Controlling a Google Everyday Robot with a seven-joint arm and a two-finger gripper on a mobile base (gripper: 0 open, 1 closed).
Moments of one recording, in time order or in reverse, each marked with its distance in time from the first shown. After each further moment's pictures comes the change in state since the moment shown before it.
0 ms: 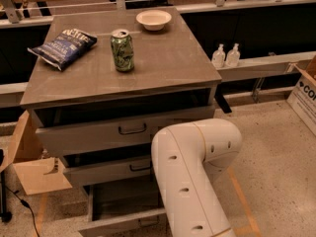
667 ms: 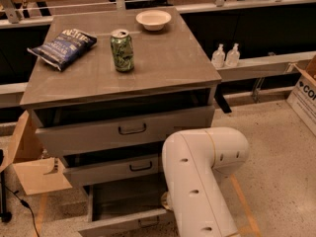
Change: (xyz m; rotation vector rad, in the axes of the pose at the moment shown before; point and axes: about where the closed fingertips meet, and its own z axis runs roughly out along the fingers) arm -0.001 0.022 0.023 -0.053 -0.053 0.039
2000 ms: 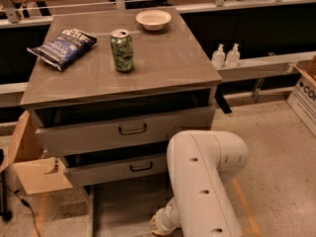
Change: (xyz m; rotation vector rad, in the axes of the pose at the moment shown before) arm -0.061 0.112 0.001 -0.319 -0.042 0.041
